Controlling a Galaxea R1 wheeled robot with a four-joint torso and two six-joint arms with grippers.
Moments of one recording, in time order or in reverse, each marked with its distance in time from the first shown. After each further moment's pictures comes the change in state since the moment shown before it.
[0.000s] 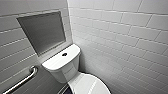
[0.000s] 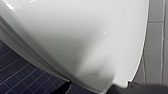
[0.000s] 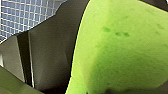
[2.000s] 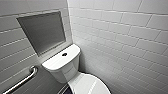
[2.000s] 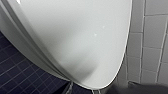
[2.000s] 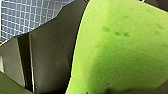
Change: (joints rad) left arm -0.010 -0.200 0.296 -0.084 -0.040 0.011; right arm 0.017 0.011 -0.011 0.000 -0.012 0.000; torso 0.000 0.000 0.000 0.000
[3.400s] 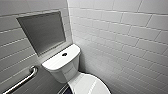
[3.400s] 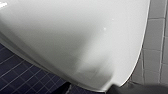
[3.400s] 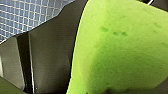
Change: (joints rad) left arm -0.003 0.229 -0.328 0.040 0.096 0.003; right arm 0.019 0.016 -0.017 0.000 -0.040 0.000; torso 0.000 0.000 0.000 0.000
